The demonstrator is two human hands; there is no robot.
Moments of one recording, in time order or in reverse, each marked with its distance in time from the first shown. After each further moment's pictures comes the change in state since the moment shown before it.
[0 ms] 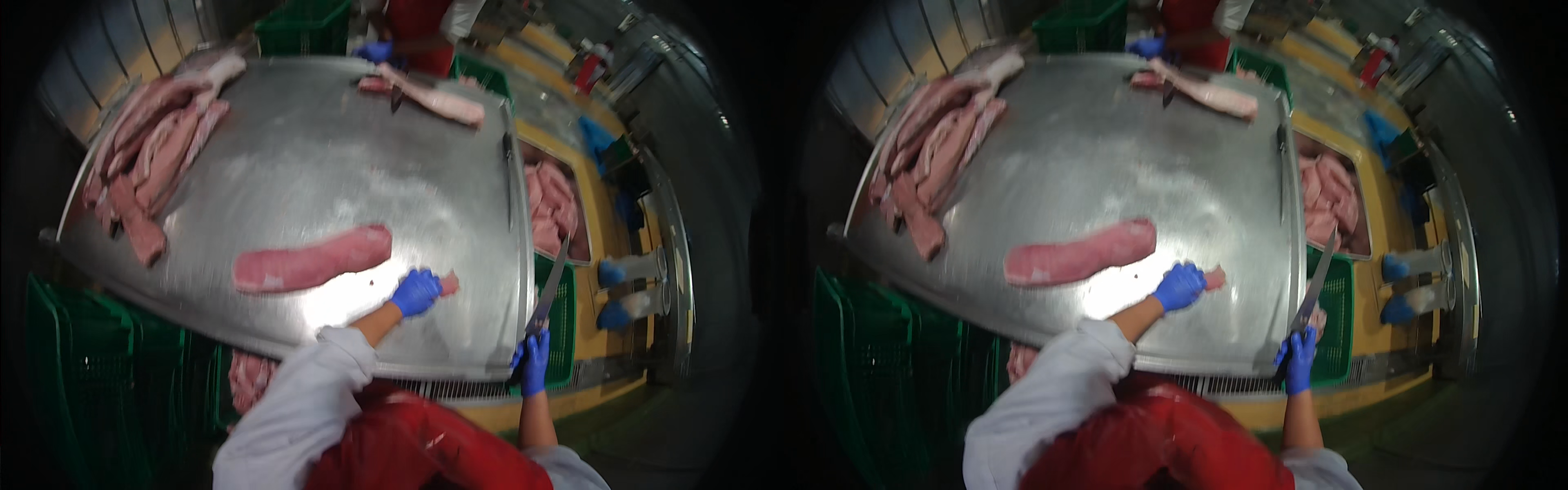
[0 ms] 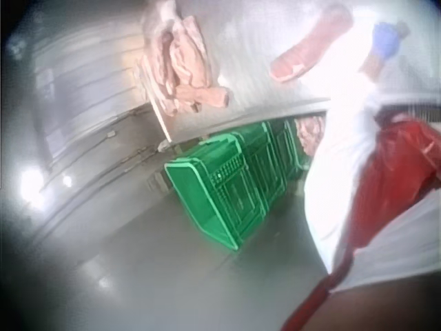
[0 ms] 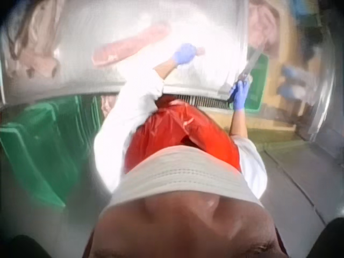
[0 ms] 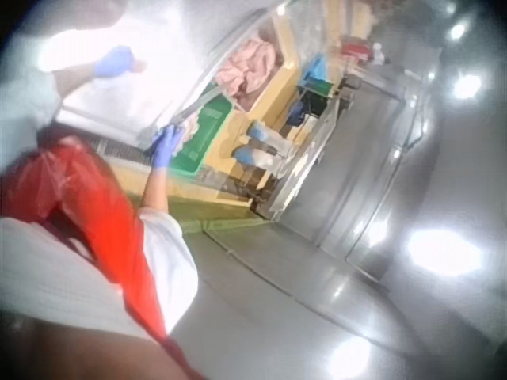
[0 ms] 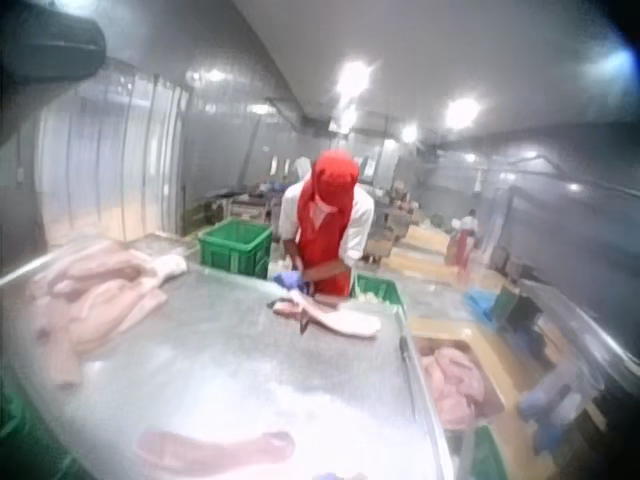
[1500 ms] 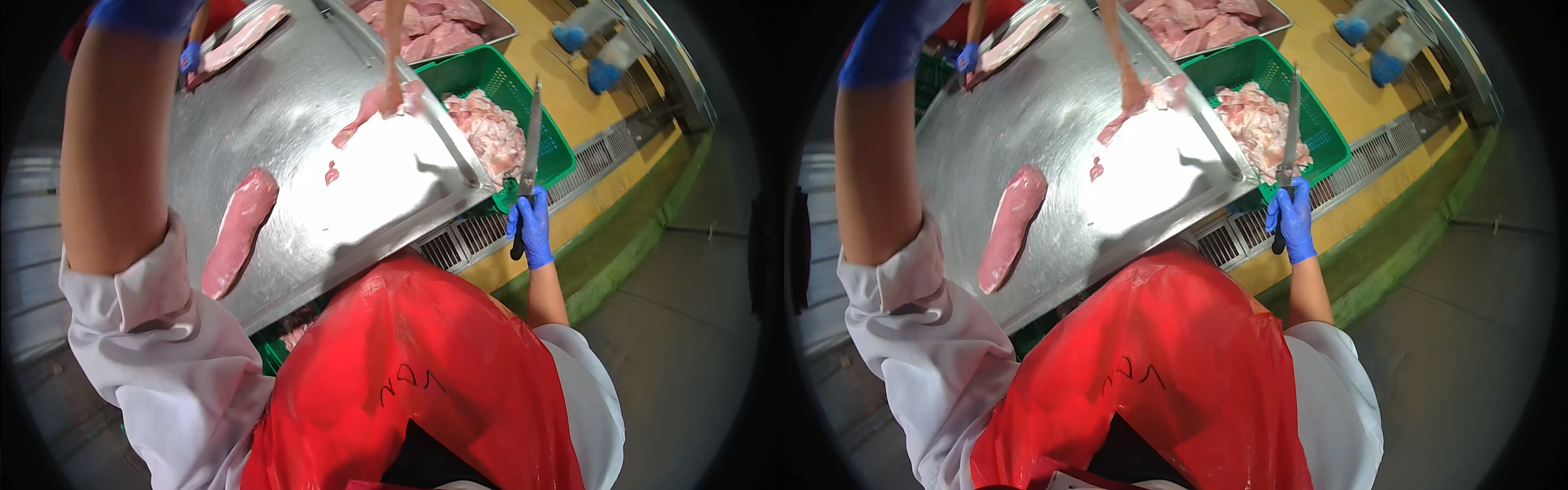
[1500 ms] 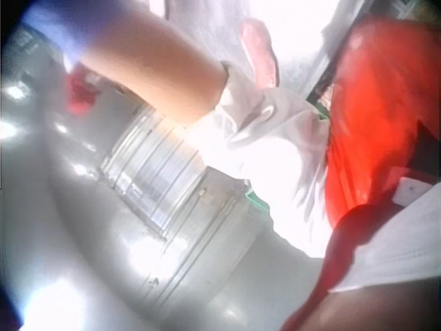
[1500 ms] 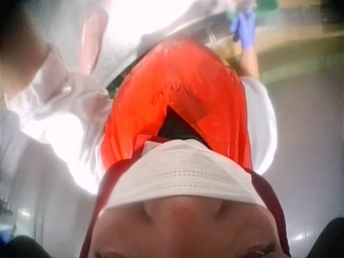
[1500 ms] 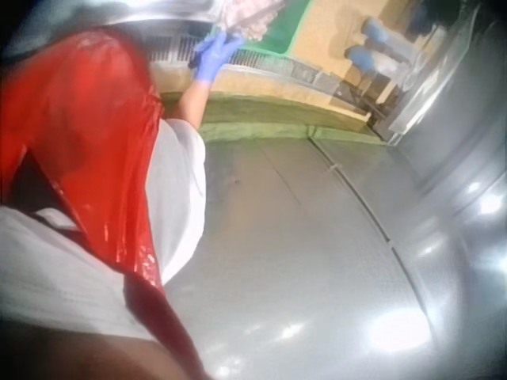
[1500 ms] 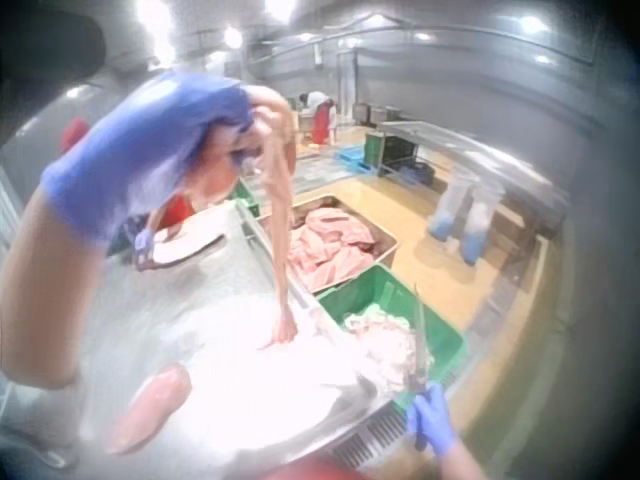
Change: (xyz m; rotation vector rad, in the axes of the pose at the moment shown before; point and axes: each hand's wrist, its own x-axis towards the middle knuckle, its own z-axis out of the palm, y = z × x) left_hand 0.227 0.254 -0.431 -0.915 -0.338 0.583; right_hand -0.085 0.055 -0.120 0.218 0.215 -0.035
